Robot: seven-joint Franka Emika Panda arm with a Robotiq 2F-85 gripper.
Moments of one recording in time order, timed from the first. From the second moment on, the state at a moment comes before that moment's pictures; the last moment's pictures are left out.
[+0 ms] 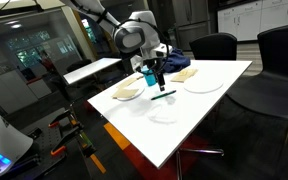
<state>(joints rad) -0.16 0.75 -0.06 -1.86 0.26 2.64 0.10</state>
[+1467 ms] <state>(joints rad) -0.16 0.88 -0.05 -1.76 0.24 2.72 0.08</state>
